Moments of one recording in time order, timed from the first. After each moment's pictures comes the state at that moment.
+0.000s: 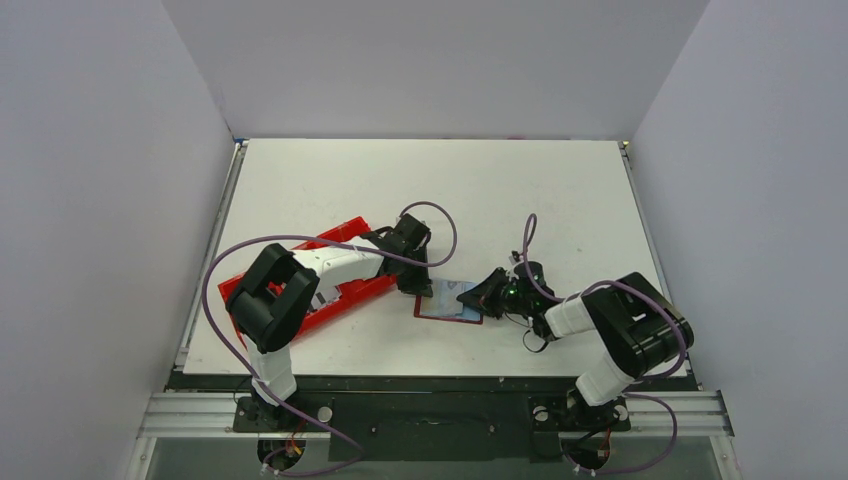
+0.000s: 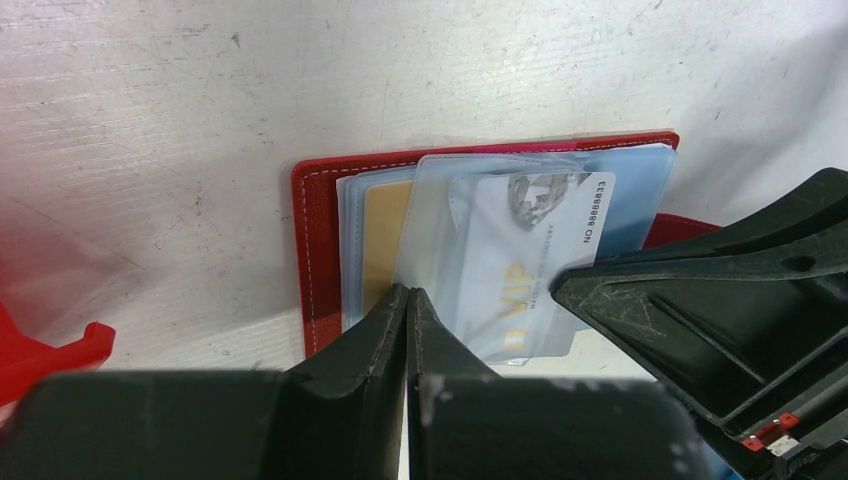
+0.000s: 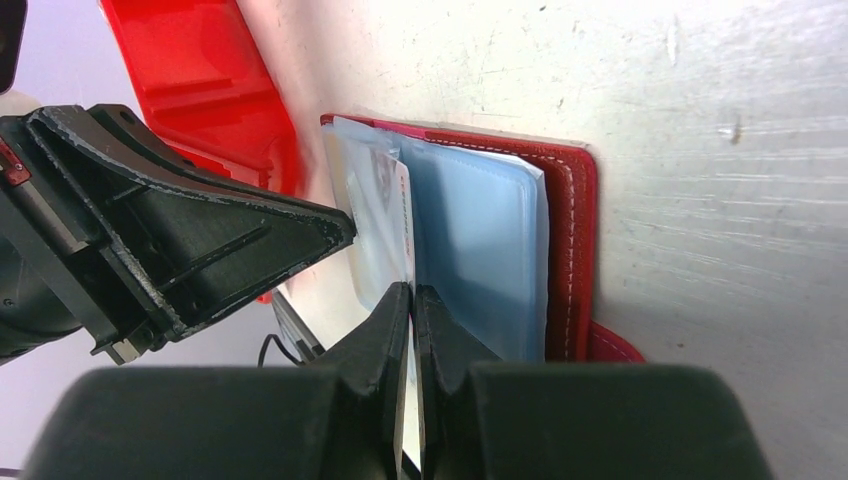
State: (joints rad) left arm -0.73 1.85 1.14 -0.38 0.13 -0.81; right arm 0.44 1.59 0.32 0.67 -0.41 1.17
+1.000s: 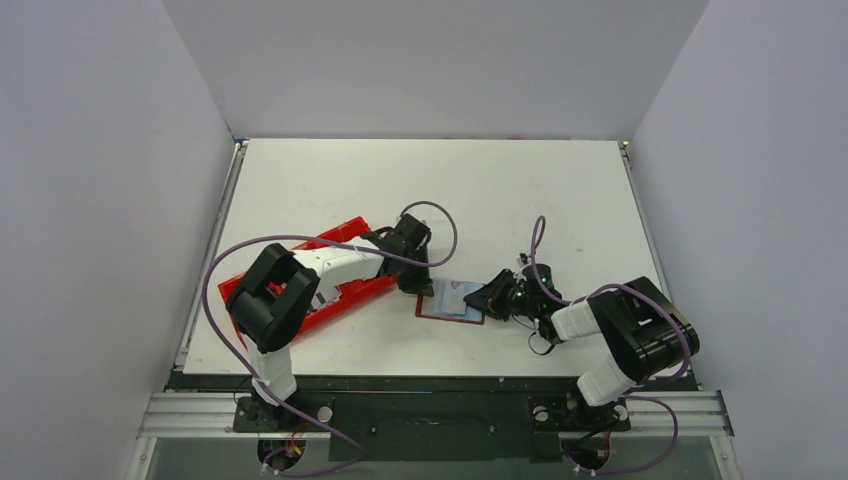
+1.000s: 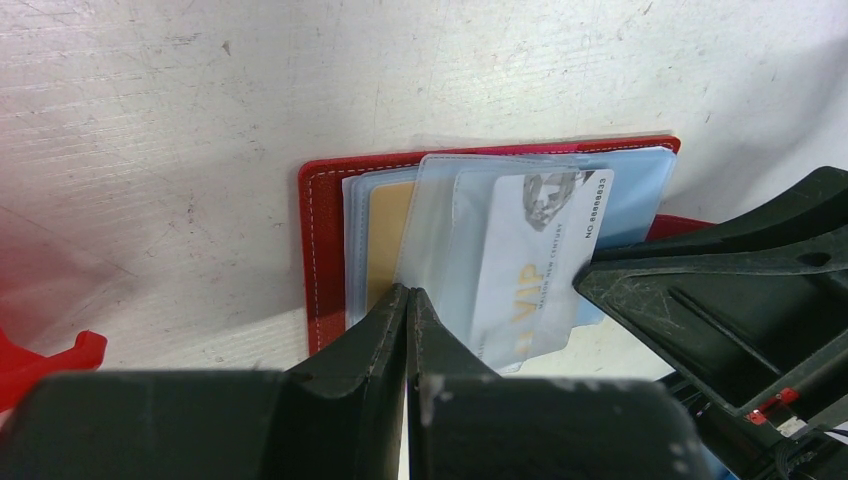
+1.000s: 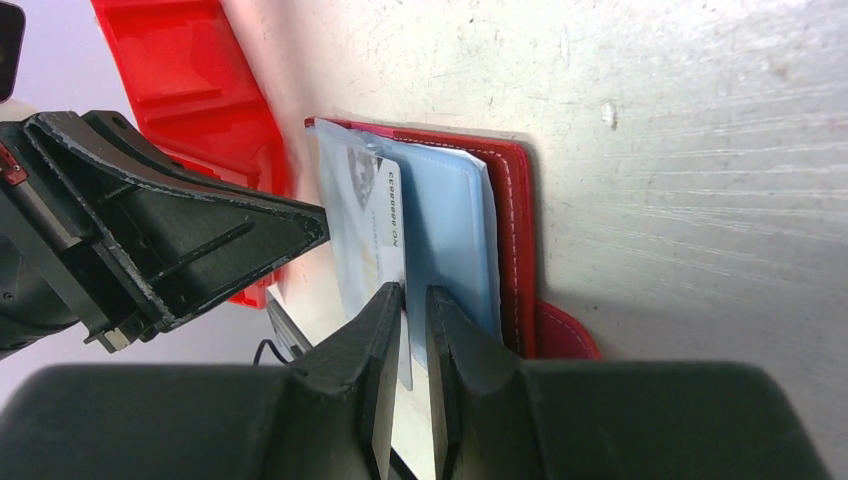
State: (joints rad) left arm -0.73 1.85 1.14 -0.37 0.13 -0.81; right arm 0.39 1.56 0.28 0.66 -0.43 1.15
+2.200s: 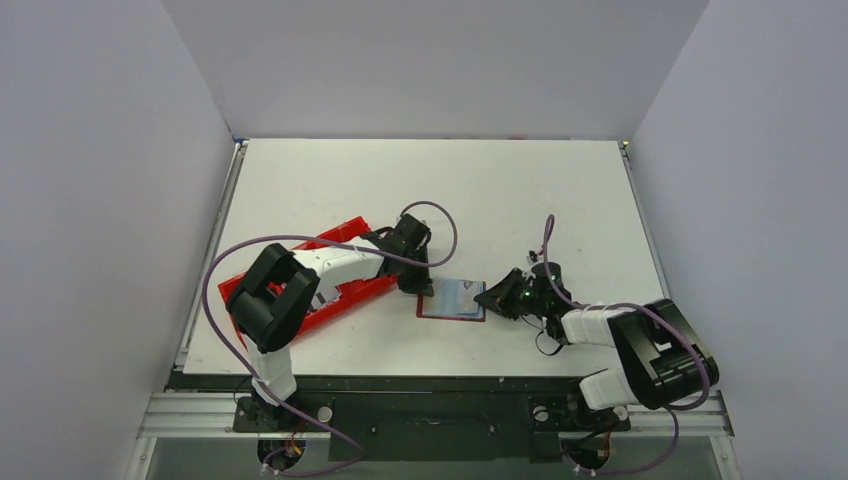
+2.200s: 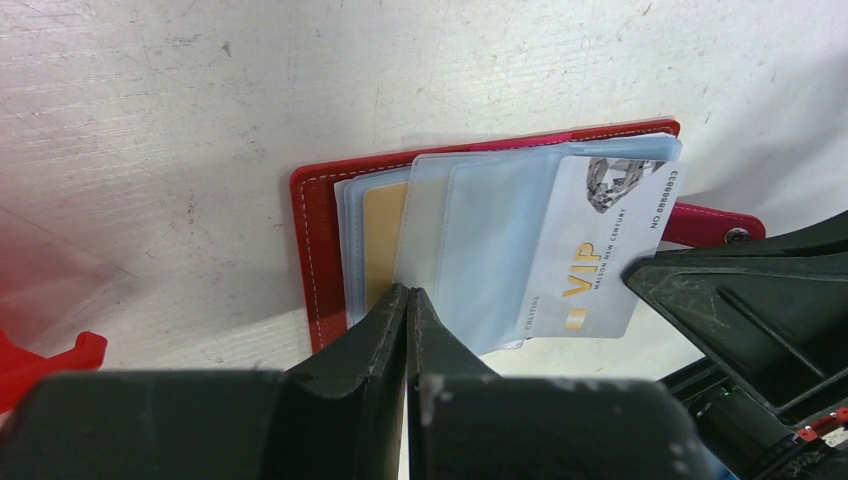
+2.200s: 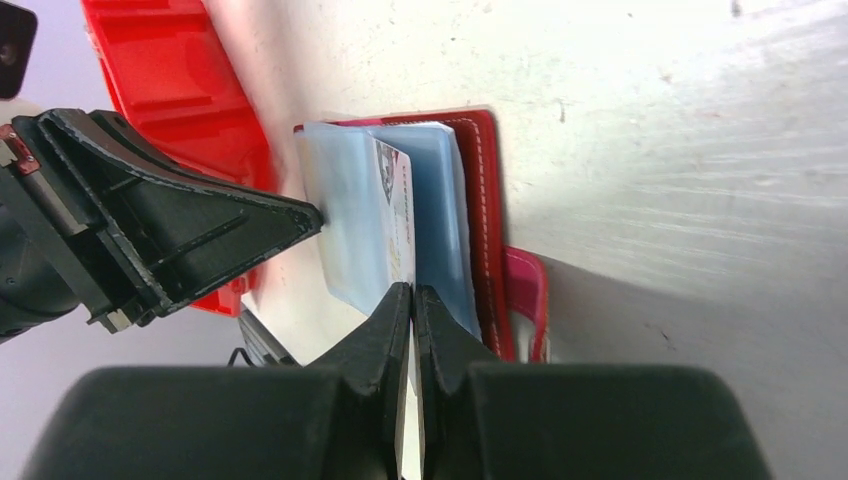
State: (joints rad) left arm -0.73 1.85 1.14 -0.37 0.13 -0.81; right arm 0.34 1.42 0.27 0.51 -0.42 1.06
